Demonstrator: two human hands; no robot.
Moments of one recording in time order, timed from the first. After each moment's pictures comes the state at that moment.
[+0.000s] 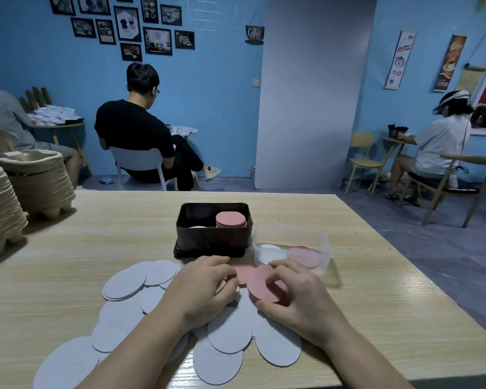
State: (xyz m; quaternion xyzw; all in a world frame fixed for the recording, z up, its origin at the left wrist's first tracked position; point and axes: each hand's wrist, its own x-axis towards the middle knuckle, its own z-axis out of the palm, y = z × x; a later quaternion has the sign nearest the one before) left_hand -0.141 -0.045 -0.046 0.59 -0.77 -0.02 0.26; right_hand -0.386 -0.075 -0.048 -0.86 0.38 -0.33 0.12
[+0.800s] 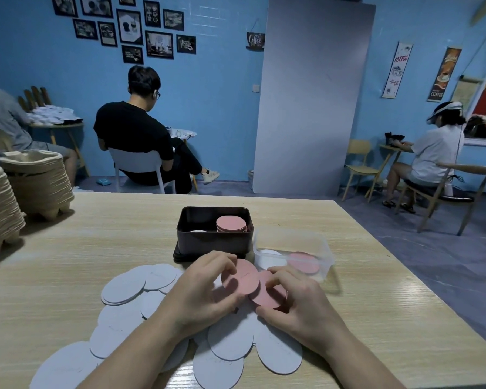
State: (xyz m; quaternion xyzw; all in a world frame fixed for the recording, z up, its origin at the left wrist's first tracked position) left_hand -0.137 -0.040 -0.044 0.47 -0.78 -0.06 0.41; right_hand -0.386 -0.076 -0.049 -0.86 0.37 -0.33 0.12
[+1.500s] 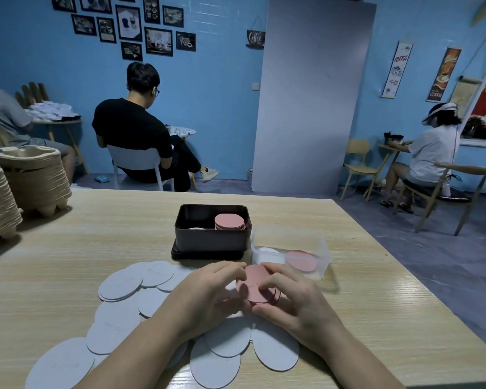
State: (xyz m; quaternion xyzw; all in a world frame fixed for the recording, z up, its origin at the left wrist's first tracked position) left_hand -0.144 -0.042 -0.053 0.45 -0.81 -0.03 0.37; right_hand -0.388 -0.072 -0.045 -0.87 0.30 -0.36 0.12
